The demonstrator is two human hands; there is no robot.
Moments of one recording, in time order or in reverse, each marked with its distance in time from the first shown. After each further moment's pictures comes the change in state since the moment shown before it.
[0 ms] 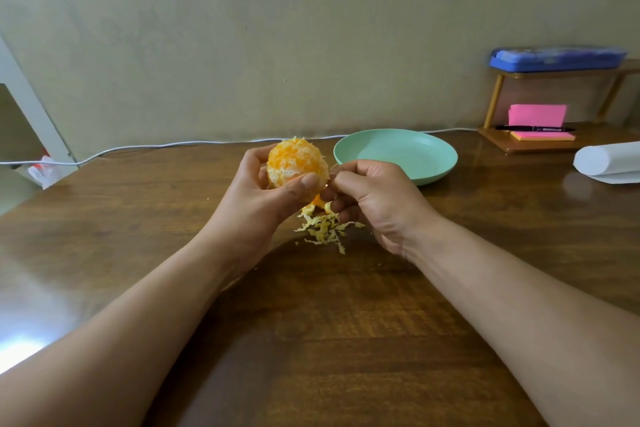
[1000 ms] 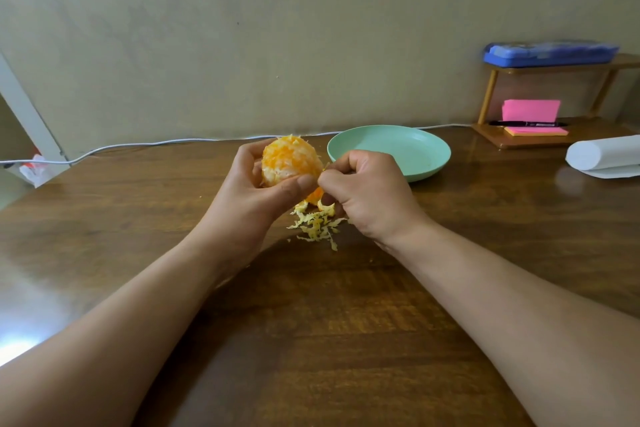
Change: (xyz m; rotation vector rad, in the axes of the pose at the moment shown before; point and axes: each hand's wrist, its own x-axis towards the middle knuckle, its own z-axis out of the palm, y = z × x) left_hand 0.001 -0.002 0.000 0.048 -0.023 0.015; right_hand -0.007 -0.004 0.004 -0.356 0.113 -0.199
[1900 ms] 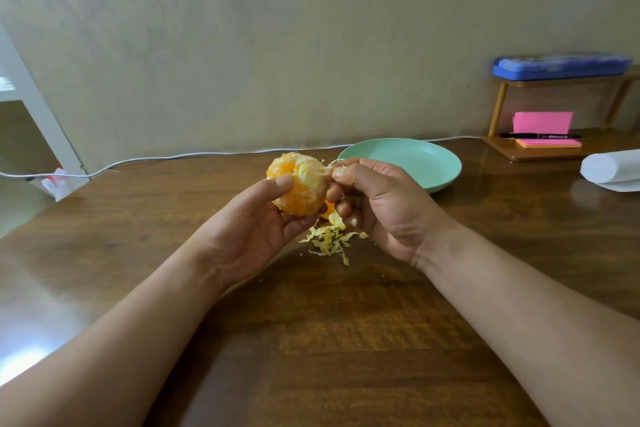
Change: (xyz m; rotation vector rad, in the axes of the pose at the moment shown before) left_hand 0.004 0.007 -0.019 -0.454 -0.295 -0.251; right_hand 0.001 -0.014 -0.010 0.644 -0.287 0.166
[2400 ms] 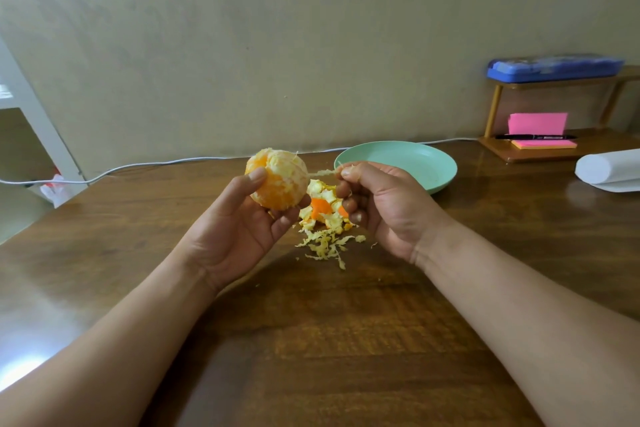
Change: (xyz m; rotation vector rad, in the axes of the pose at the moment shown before) left_hand -0.002 0.006 -0.003 -0.096 0.043 0.048; right_hand 0.010 0.003 -0.013 0.064 0.118 0.053
